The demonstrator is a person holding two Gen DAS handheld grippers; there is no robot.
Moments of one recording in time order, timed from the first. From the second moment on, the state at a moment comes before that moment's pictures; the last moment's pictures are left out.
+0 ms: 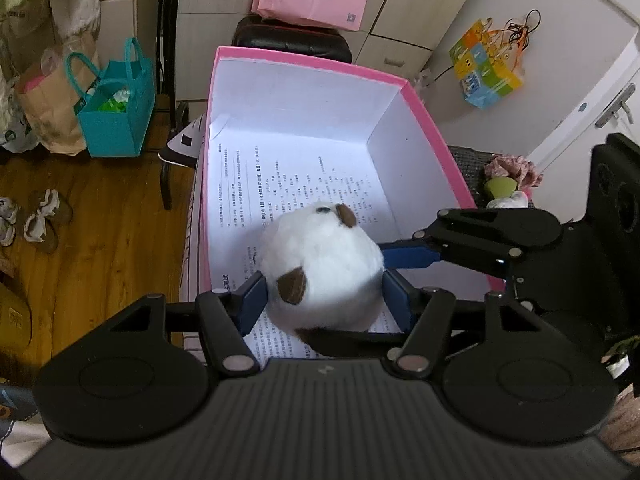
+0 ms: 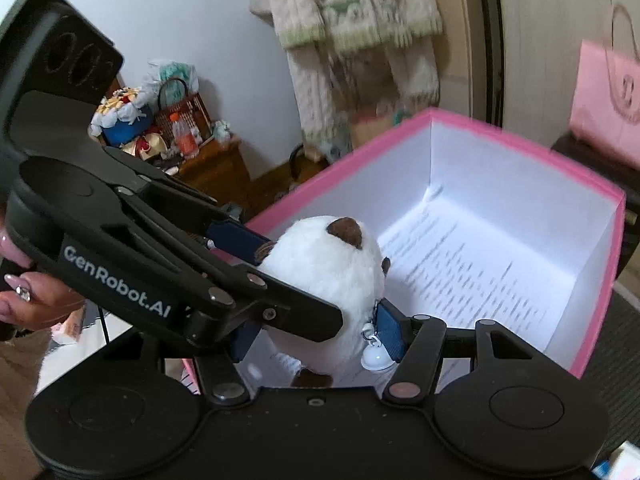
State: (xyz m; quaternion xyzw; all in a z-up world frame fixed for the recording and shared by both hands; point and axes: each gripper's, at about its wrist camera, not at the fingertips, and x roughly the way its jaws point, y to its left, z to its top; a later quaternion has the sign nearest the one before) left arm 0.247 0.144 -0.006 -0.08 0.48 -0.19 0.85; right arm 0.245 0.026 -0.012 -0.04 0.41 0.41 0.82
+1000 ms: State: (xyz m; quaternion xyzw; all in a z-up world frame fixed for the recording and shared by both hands) left arm 0.195 0.133 0.032 -0.01 0.42 -0.17 0.89; right arm 0.208 -0.018 0.015 -0.06 0.37 0.41 0.83
